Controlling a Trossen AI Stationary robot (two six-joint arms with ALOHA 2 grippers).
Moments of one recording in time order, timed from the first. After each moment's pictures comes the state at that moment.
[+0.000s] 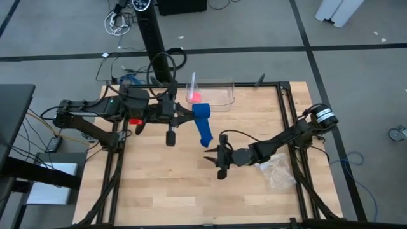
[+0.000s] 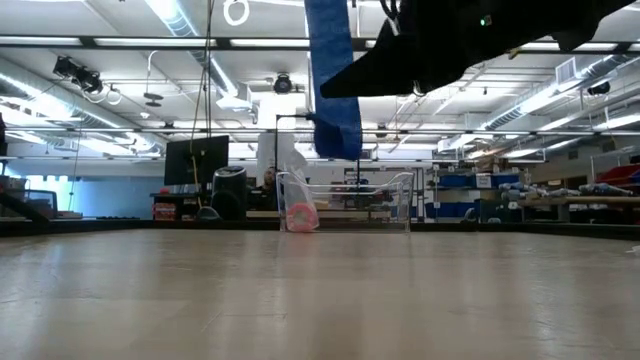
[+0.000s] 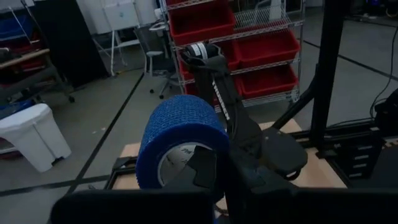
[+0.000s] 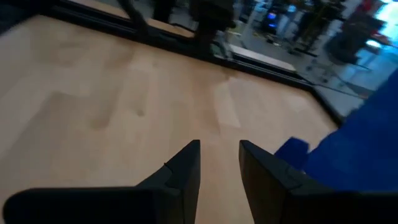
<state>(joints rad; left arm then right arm) -0.12 1.30 1.54 -0.36 -0.16 0.15 0.37 1.68 0.82 0.53 0.55 -0.16</state>
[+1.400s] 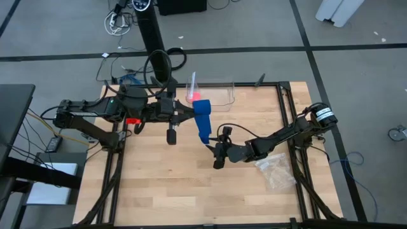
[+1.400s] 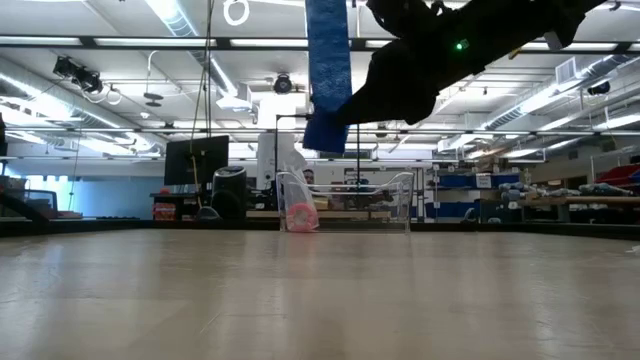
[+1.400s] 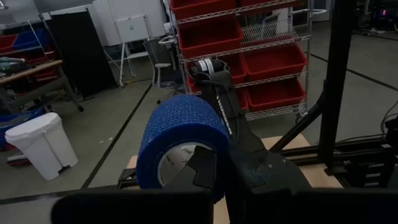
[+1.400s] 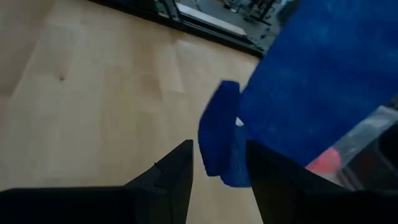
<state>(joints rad) -0.12 1.30 1.54 -0.29 -0.19 0.16 0.32 1.68 0.86 0.36 0.72 -0.15</state>
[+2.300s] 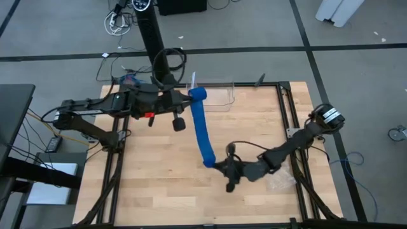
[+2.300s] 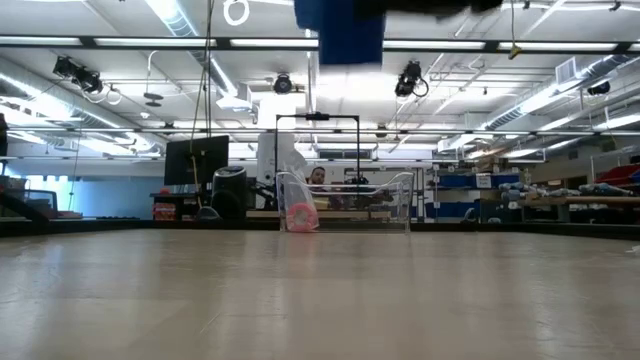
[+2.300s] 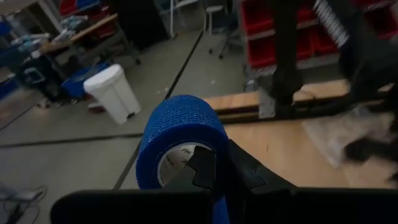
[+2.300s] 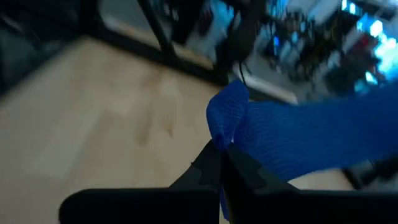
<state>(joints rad) 0.00 1.30 1.47 -0.41 -0.34 0.23 0.57 1.61 0.86 0.45 0.70 -0.22</state>
